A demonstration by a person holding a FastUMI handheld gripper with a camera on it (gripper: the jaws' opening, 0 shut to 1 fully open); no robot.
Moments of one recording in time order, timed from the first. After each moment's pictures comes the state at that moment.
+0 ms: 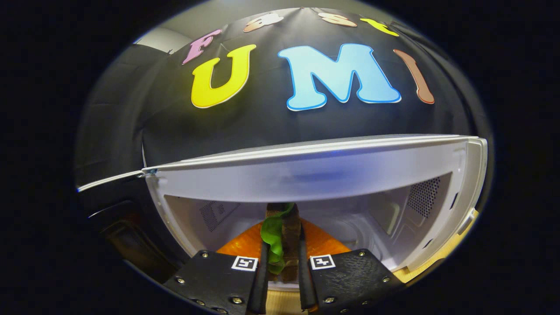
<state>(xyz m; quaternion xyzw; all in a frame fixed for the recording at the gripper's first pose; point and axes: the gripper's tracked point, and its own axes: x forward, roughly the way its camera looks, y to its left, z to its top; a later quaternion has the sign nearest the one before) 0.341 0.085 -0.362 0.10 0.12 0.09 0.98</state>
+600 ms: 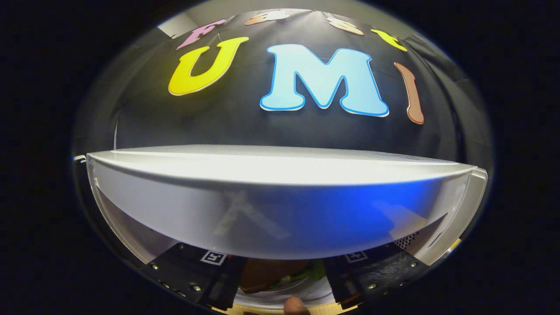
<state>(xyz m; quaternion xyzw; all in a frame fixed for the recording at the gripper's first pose) 0.374 0.027 -0.371 0.03 0.12 0.02 0.99</state>
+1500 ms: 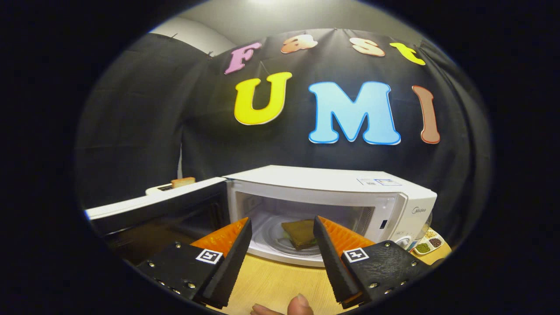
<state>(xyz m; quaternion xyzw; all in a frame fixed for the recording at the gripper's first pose) 0.162 0.056 -0.268 0.02 0.07 0.19 0.98</state>
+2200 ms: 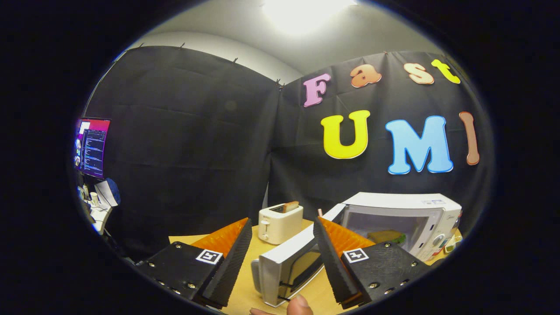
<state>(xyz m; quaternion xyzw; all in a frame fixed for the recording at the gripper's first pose) -0.042 0.171 -0.197 0.05 0.01 0.40 0.92</state>
